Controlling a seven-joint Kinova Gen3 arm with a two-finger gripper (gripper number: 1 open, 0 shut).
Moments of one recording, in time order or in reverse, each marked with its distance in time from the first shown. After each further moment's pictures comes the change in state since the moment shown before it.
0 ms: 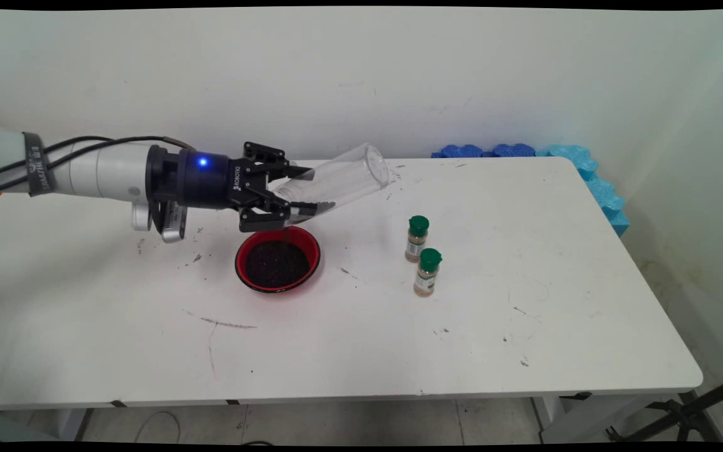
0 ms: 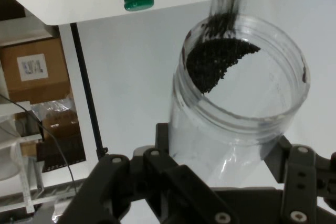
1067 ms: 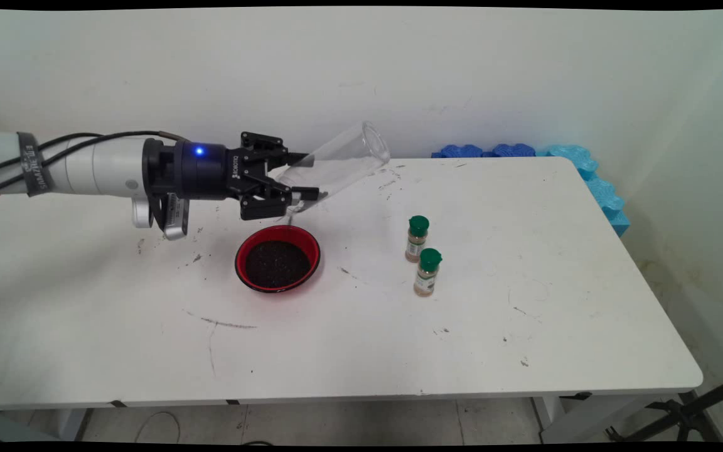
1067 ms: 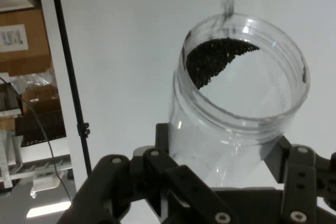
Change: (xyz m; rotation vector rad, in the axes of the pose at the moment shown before) arm -0.004 0.000 -0.002 -0.036 -0.063 -0.054
